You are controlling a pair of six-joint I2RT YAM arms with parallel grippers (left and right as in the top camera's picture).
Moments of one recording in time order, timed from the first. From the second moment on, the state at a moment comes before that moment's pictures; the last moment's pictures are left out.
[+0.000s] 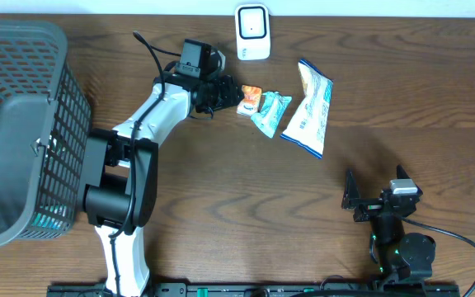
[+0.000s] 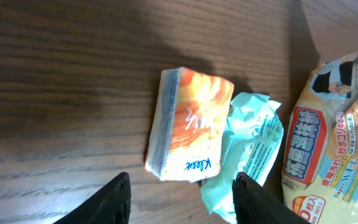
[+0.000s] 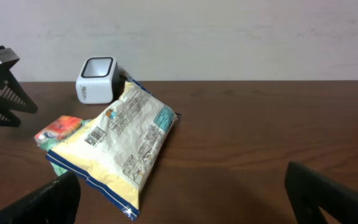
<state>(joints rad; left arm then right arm) -0.28 2.08 1.48 -0.42 0.44 -0.48 0.04 0.01 0.01 -0.07 -0.04 0.02</state>
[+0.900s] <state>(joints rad) 0.61 1.39 1.60 -0.92 -0.01 -0.42 0.04 0.01 0.01 -0.07 -0.04 0.02</state>
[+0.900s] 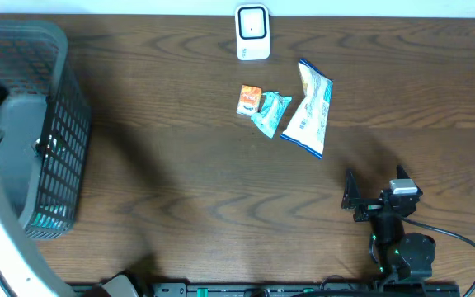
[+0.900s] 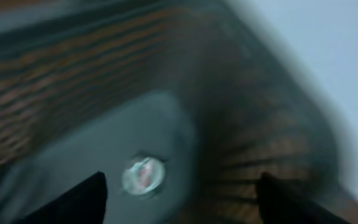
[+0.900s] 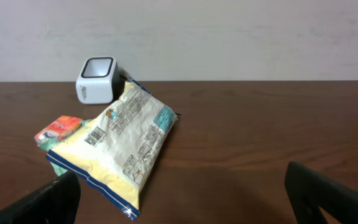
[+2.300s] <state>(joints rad) 0.73 1.81 1.29 -1.16 -0.14 -0.80 0.04 0.01 0.01 -0.07 -0.04 0.02</state>
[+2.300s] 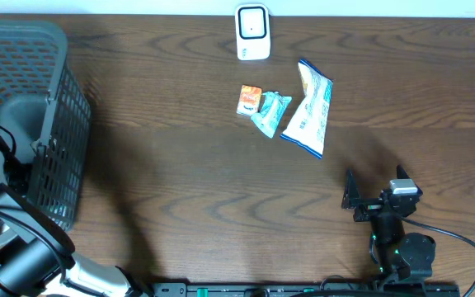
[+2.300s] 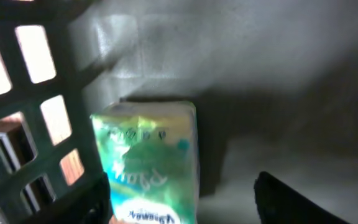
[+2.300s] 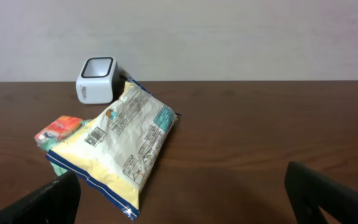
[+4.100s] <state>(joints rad) -0.07 1.51 1.71 -0.94 0.28 -0.41 0.04 0.01 0.01 -0.07 -0.04 0.02</state>
